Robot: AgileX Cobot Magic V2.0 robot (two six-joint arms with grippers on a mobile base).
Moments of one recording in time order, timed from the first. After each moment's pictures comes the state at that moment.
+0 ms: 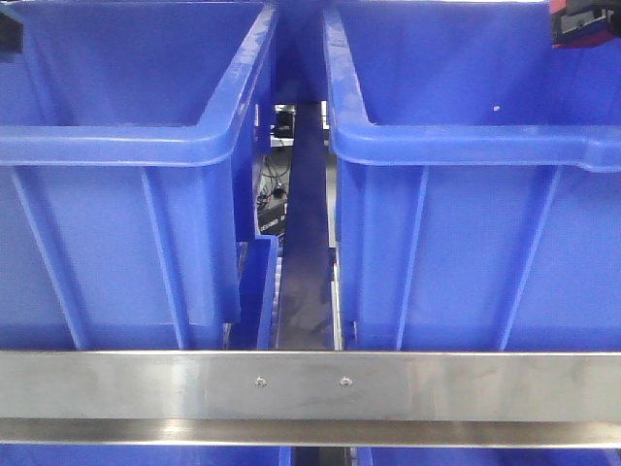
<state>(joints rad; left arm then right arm) -0.27 1.14 -0.67 -0.29 -0.02 0.25 0.24 1.16 -0.61 0.19 -0.25 -0.20</state>
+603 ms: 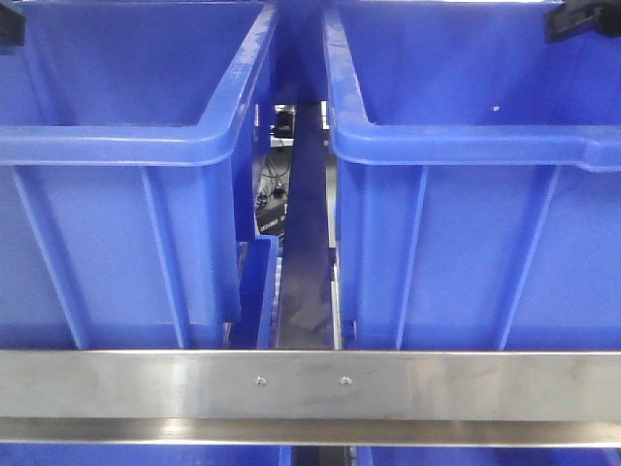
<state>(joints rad) -0.27 1.14 -0.67 -0.30 -0.03 0.25 0.24 1.16 -0.61 0.19 -0.24 -0.20</state>
